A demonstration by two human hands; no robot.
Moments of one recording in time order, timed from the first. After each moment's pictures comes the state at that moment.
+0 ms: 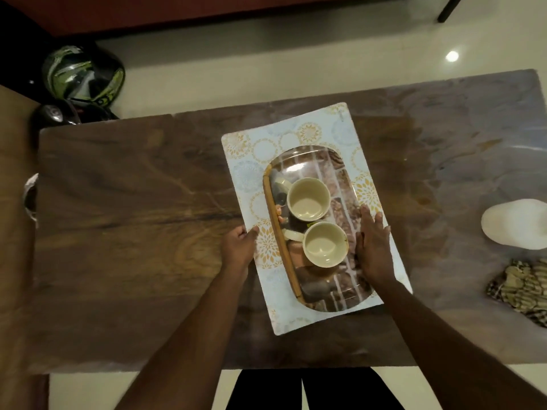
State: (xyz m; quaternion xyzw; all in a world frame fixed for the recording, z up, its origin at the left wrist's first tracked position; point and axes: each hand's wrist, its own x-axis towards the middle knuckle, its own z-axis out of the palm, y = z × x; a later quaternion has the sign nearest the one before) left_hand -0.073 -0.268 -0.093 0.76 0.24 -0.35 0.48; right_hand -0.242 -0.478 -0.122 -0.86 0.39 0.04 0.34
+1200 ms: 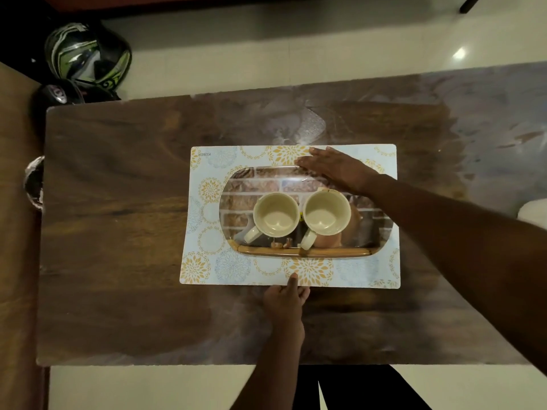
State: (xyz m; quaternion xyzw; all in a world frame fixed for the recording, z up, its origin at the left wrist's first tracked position) left_hand -0.179 -0.246 -0.084 0.59 0.49 -0.33 0.56; right_hand -0.061 -0.508 -0.129 -0.95 -0.13 0.14 0.23
